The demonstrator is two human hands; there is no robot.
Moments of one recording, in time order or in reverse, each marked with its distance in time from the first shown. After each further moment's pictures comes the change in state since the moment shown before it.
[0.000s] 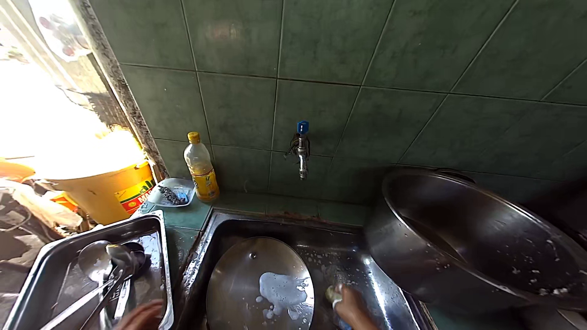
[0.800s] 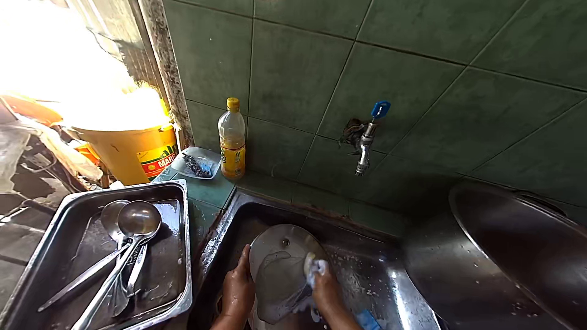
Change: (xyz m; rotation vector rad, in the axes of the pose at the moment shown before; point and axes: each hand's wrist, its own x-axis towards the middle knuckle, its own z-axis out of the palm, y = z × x) left_hand 0.046 0.025 0.173 -0.123 -0.305 -0.721; right_hand 0.022 -0.089 0.064 -0.104 0.223 -0.470
